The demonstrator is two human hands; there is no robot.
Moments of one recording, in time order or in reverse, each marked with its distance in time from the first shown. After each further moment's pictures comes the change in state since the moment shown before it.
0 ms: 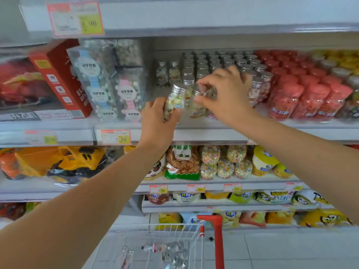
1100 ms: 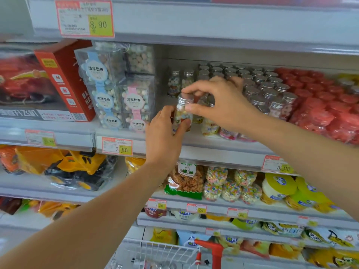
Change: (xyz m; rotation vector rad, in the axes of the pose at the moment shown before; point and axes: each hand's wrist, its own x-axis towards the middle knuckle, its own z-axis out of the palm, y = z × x) left_hand 0.015 -0.006 0.016 0.055 0.215 0.083; right_hand 0.040 -0.011 0.007 0.202 -0.274 -0.157
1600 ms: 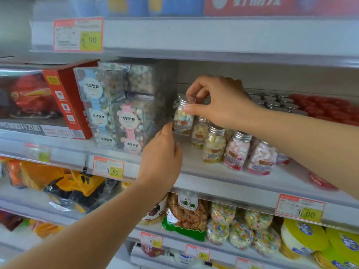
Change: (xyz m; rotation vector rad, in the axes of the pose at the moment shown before) left_hand 0.013 0.000 0.011 0.301 -0.039 -0.012; right_hand 0.046 0.013 -0.009 0.014 0.024 -0.011
